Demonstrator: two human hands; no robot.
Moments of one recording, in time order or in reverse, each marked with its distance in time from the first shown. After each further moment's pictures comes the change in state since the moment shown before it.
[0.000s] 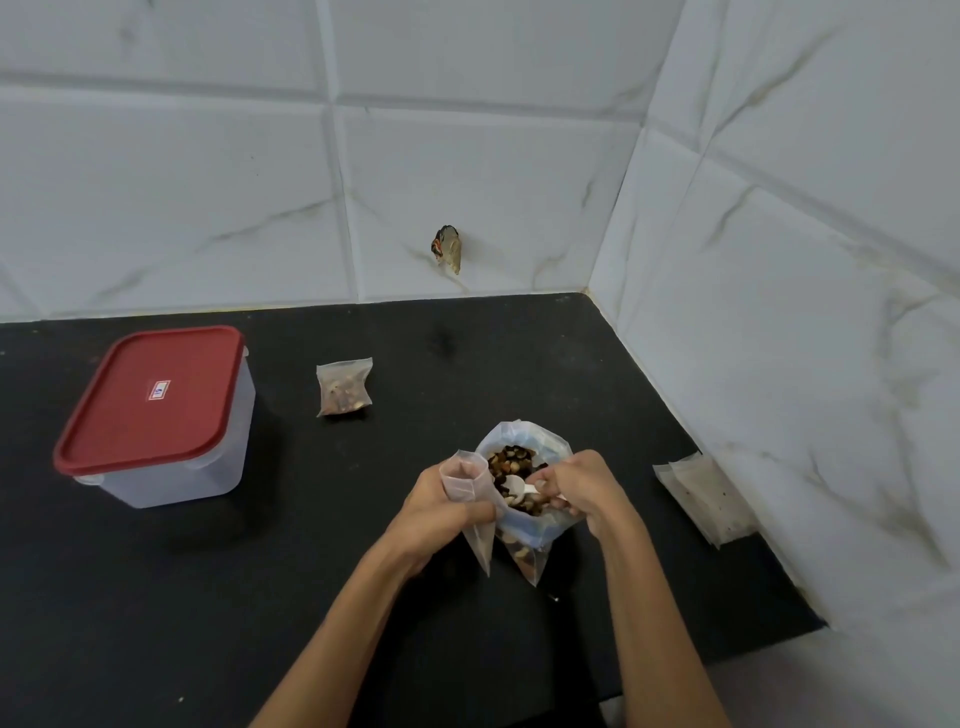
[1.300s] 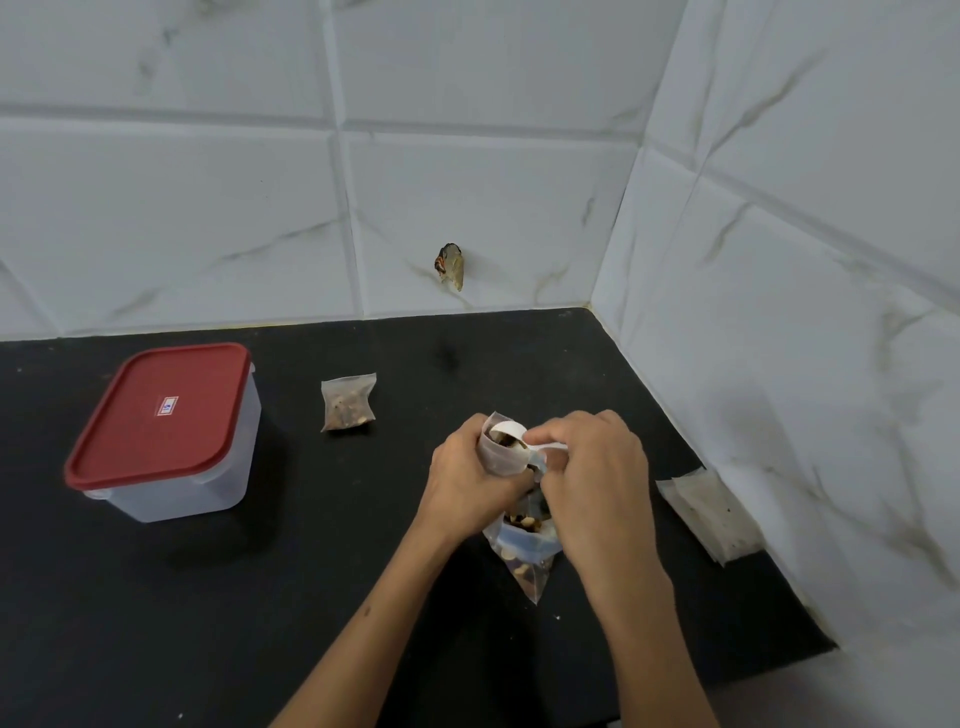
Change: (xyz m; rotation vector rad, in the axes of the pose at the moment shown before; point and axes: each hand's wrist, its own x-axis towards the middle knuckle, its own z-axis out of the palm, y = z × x) left_hand 0.005 0.048 0.028 0.314 0.249 0.260; right_hand -0.110 -0.043 -0.006 -0.481 0.442 -0.621
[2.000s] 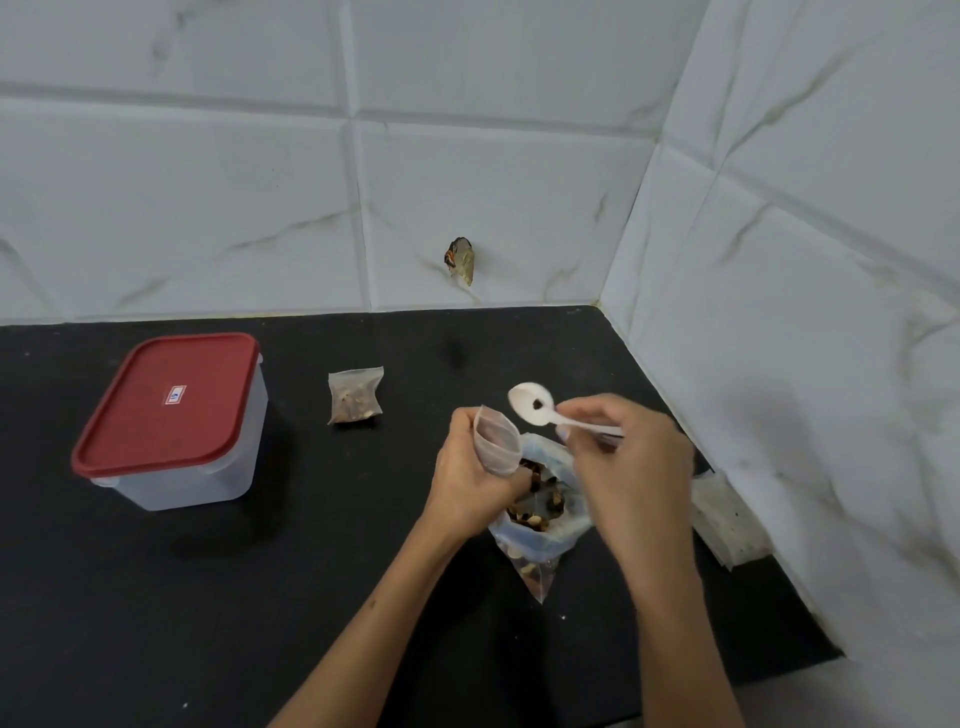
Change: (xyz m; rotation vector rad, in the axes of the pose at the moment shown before) left_hand 0.002 -0.016 0.001 -0.113 0.063 0.042; right_hand 0.003 0.012 0.001 0.284 0.206 0.014
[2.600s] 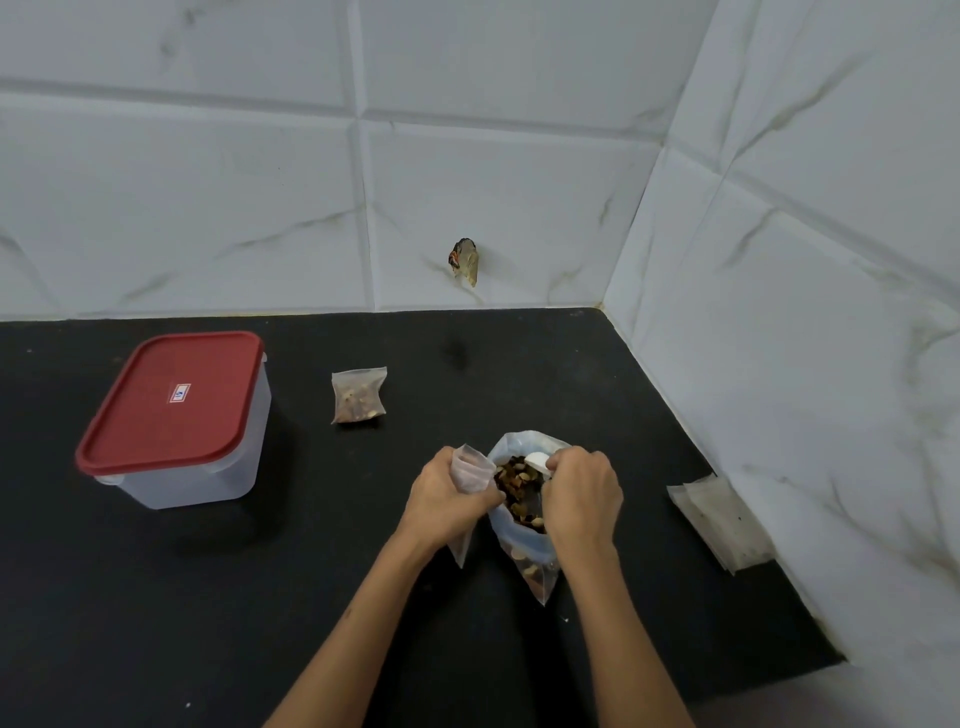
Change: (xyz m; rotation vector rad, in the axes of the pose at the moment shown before) left_hand 0.003 -0.036 -0.021 0.084 -0.086 -0.339; right_hand 0.018 0.060 0.084 -0.540 -0.186 0.183
